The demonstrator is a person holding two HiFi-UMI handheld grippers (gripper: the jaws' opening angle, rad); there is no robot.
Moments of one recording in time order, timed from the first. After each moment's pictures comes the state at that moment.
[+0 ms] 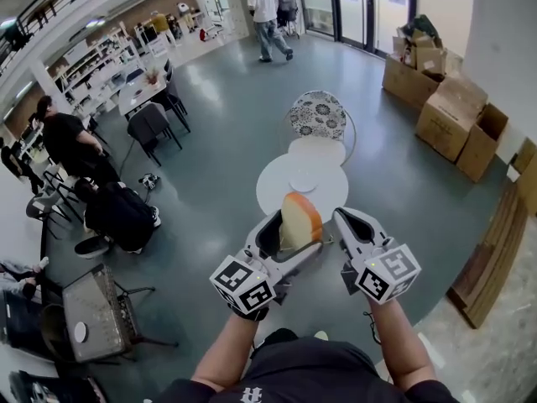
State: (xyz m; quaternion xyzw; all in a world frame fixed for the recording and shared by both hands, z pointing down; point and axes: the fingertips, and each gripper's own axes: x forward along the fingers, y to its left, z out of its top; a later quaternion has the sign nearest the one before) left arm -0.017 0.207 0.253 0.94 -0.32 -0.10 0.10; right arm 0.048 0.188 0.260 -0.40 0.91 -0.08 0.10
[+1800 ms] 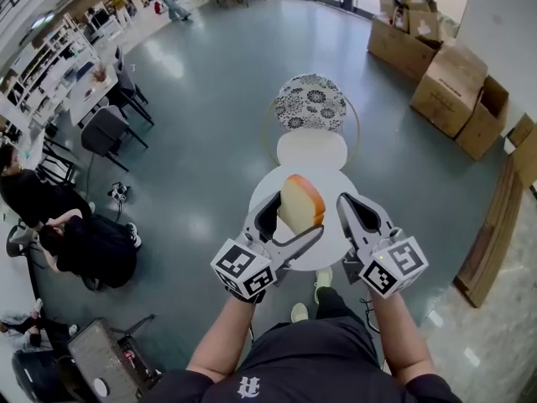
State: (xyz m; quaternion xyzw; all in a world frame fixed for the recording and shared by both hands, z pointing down) left arm -0.058 -0.163 0.342 0.95 -0.27 -0.05 0.13; right arm 0.014 -0.159 0.323 -0.47 0.87 -0.13 0.10
